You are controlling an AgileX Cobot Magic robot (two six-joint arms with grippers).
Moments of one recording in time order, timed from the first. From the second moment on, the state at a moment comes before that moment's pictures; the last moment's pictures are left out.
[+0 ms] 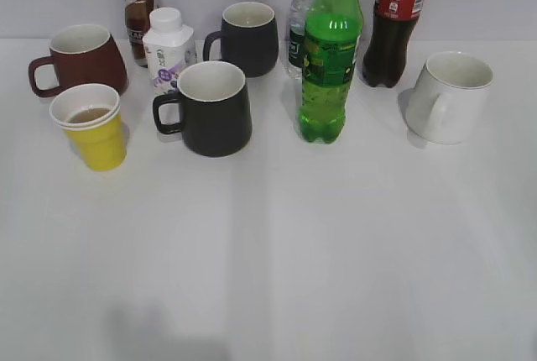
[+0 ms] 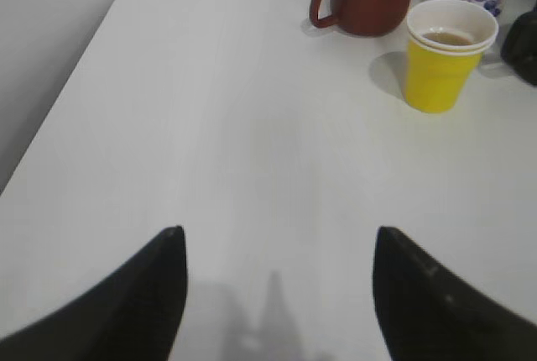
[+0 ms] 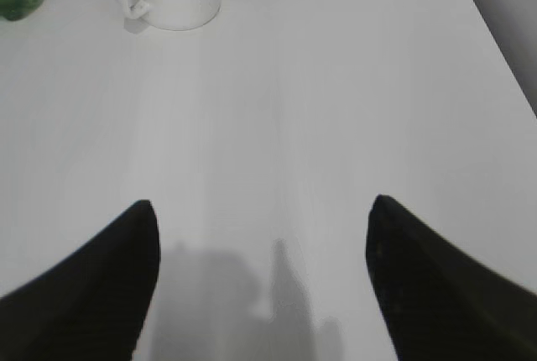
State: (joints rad) left arm 0.04 -0.01 -0.52 0.06 1.07 -0.02; right arm 0.03 -0.01 -0.50 -0.03 1.04 -0.06
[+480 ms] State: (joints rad) left arm 0.03 -0.01 -0.52 0.06 1.07 -0.02; right arm 0.05 -0.01 -0.50 -0.03 1.04 -0.06
